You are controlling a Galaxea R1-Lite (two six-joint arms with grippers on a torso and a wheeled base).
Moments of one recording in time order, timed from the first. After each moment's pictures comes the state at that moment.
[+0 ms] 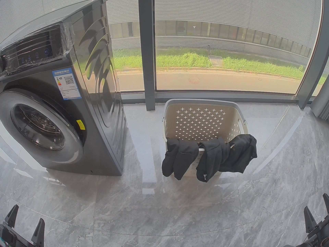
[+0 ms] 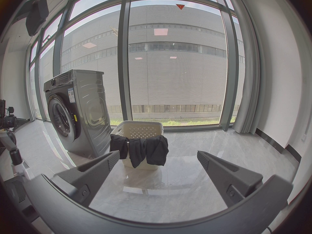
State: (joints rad) left arm 0.00 0.02 -0.02 0.00 -0.01 -0.01; right arm 0.00 0.02 -0.02 0.00 0.02 0.00
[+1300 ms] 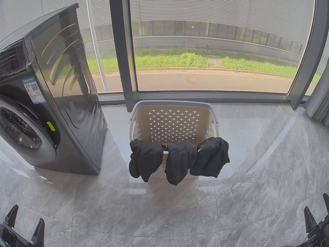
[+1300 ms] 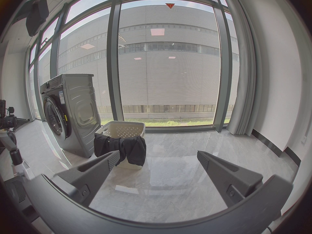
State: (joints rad) left arm 0.00 0.02 -0.02 0.00 -0.01 0.00; right arm 0.00 0.02 -0.02 0.00 0.02 0.00
